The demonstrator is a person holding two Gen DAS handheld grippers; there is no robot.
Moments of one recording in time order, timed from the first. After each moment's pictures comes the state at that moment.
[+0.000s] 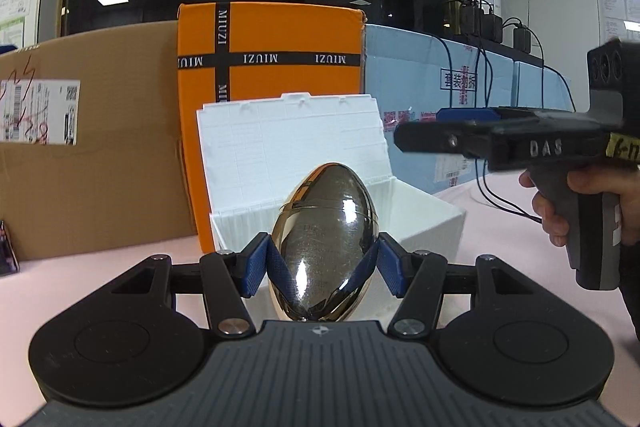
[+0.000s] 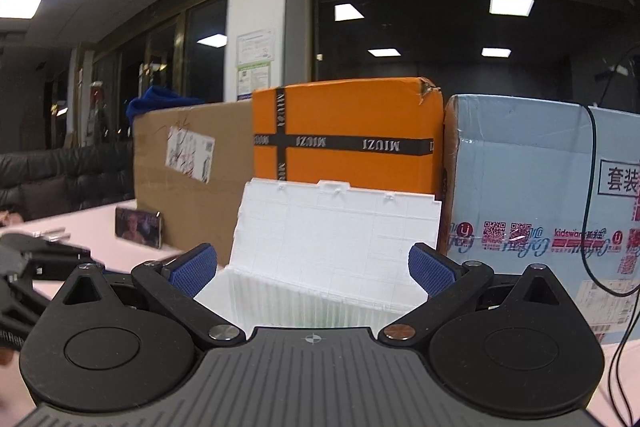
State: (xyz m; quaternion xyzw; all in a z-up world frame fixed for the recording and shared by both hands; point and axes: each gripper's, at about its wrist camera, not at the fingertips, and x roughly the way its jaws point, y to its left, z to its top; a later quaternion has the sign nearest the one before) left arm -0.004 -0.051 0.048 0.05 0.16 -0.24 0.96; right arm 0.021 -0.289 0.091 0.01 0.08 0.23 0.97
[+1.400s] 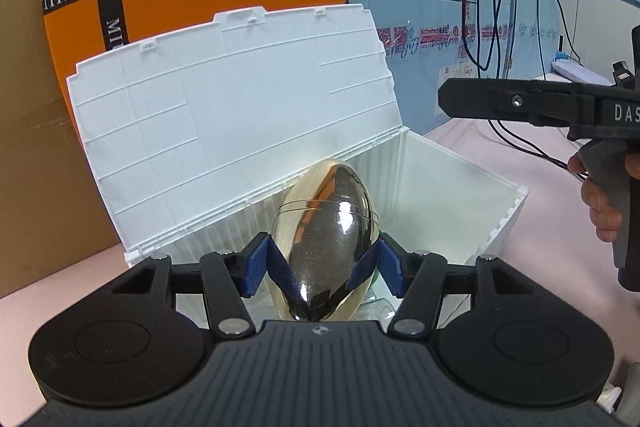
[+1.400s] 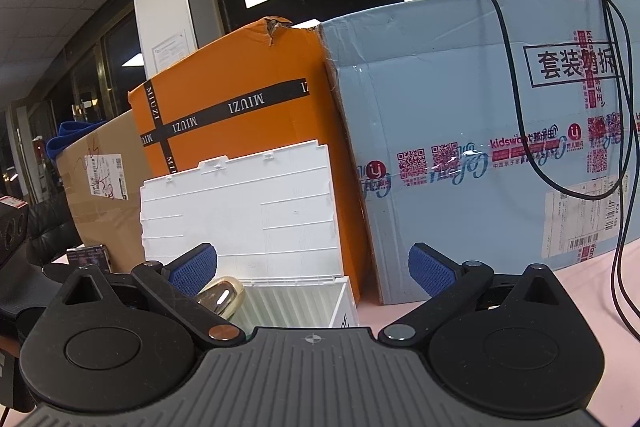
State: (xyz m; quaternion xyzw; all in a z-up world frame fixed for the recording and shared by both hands) left arm 0.111 -0.108 0.029 0.12 0.28 -0.30 0.90; right arm 0.062 -0.341 0.057 0.11 0.14 0.15 0.97
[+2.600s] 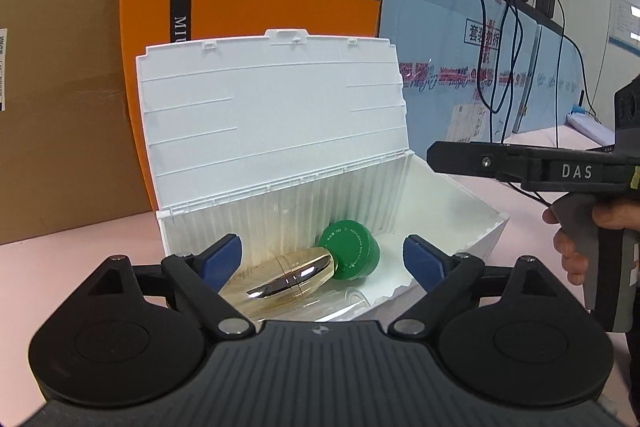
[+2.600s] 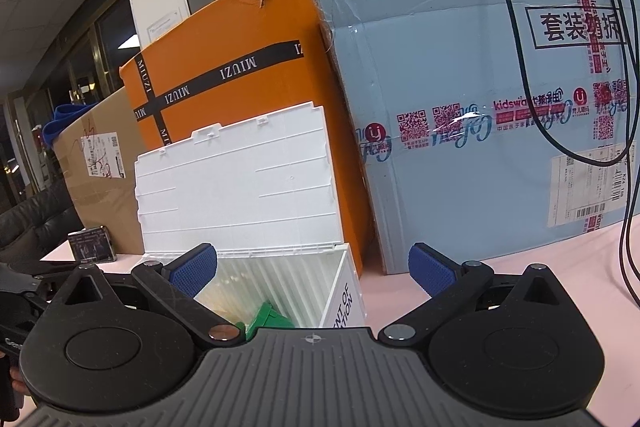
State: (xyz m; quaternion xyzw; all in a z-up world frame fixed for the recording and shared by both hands) left arm 0.076 -0.086 0.034 0.04 0.25 -0.26 0.93; right arm 0.068 -0.338 0.047 0.12 0.19 0.16 0.96
